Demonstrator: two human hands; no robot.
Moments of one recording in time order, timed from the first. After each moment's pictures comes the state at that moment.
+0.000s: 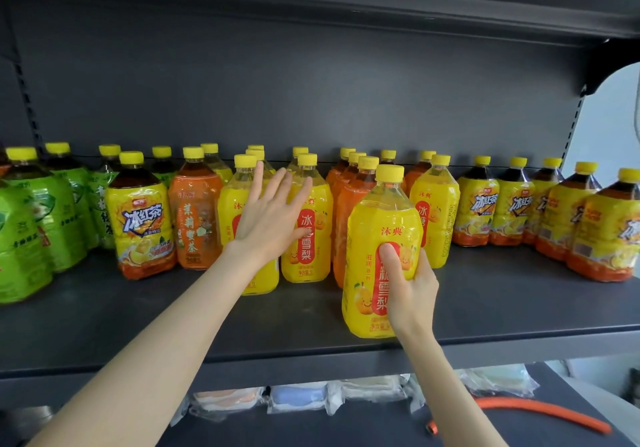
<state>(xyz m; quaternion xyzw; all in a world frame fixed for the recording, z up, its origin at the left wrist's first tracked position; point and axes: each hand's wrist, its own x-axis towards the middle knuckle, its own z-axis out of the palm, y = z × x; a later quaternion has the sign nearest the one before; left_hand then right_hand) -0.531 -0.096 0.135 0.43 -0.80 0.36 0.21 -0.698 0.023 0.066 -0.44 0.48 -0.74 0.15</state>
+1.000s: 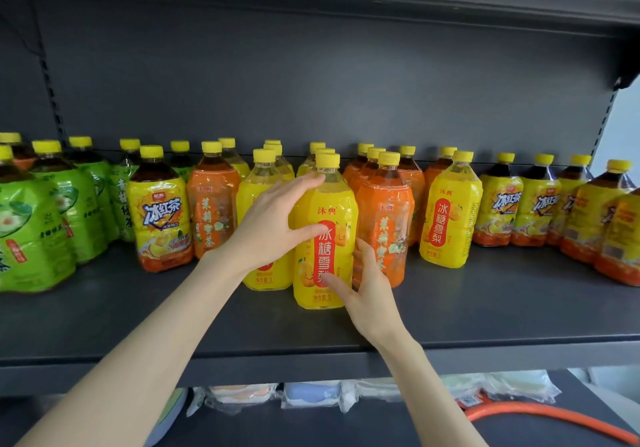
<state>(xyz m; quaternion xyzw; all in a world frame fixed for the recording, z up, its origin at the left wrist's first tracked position) -0.498 -0.059 0.144 0.34 -0.86 -0.05 0.39 -0.658 -0.007 0.047 -0.61 0.56 -0.53 0.19</state>
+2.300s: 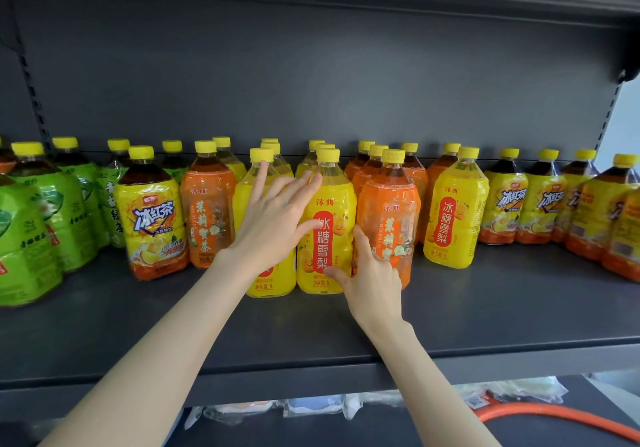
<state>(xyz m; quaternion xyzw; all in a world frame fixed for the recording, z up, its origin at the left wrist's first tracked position) -0.507 -0.100 0.132 0.36 -0.83 0.27 0.32 -0.653 -0.033 0.061 -0.60 0.69 -0.39 -0.06</state>
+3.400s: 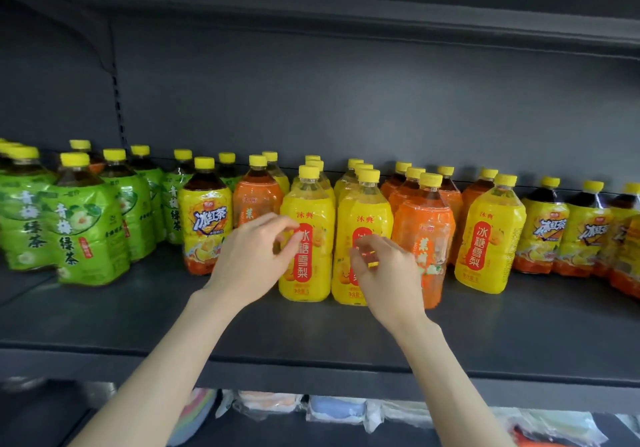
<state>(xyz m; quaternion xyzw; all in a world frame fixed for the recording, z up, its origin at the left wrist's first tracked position) -0.431 -0.046 0.125 0.40 -0.79 0.08 0.46 -0.622 -0.011 0.105 -0.65 0.59 -0.48 -0.06</state>
